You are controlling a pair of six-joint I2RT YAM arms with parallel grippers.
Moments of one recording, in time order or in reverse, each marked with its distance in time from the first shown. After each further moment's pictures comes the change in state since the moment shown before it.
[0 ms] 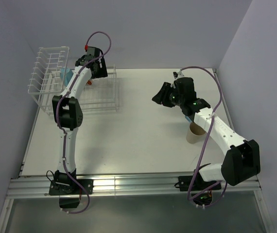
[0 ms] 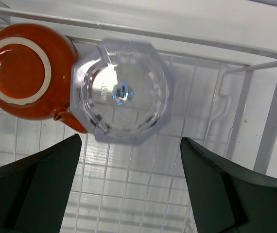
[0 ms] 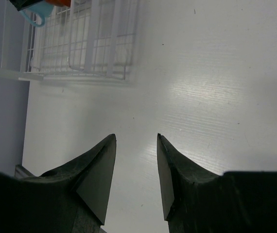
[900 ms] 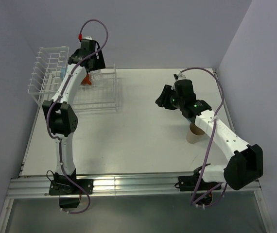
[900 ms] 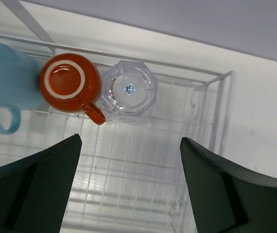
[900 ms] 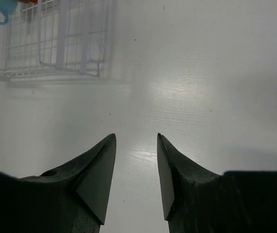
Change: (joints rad) left arm -0.016 -0.173 -0.092 0.056 -0.034 -0.003; right arm 0.043 -0.029 0.005 -0.086 0.135 -0.043
